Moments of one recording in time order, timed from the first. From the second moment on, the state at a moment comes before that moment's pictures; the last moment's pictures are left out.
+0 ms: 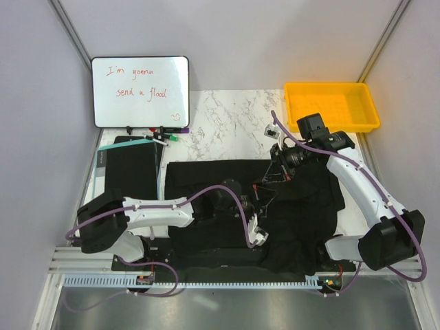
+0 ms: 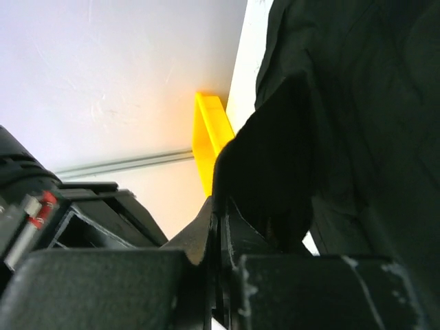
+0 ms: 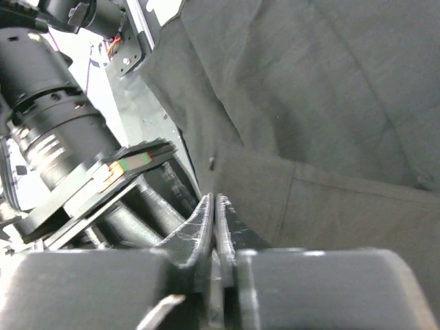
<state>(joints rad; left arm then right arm) -1.19 1.50 0.81 0.42 0.26 1.56 0.30 1.33 1.22 -1.00 -0.92 -0.34</state>
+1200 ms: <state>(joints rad) -0.85 1.56 1.51 -0.60 0.35 0.36 -0.07 1.71 1.54 -1.07 -0.82 -0.60</state>
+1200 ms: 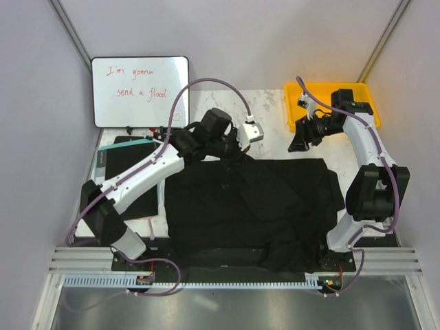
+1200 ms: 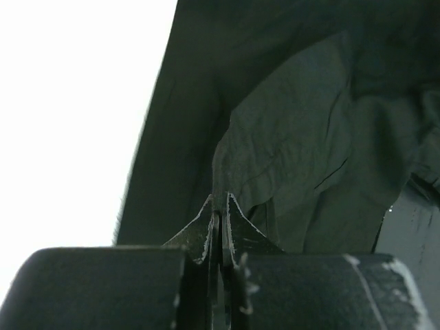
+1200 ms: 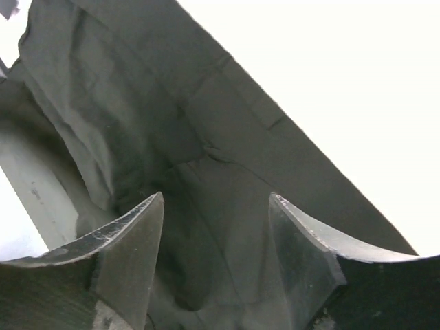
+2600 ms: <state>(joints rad) -0.32 1.78 1.36 -0.66 0.36 0.49 -0.08 1.79 1.37 -0.86 -0.39 -0.82</state>
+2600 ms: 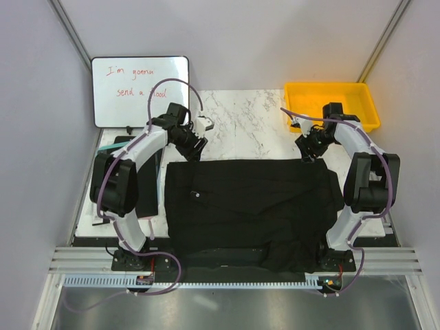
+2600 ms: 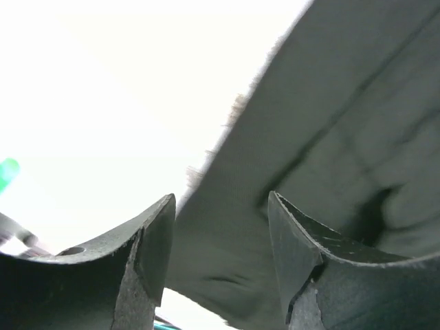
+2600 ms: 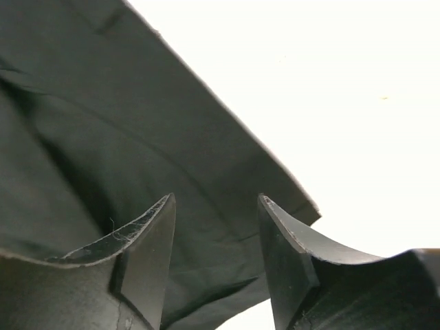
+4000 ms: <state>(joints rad) -0.31 2.26 1.83 -0.80 0.19 0.82 -0.09 1.96 1.33 -0.53 -0.12 -0.88</state>
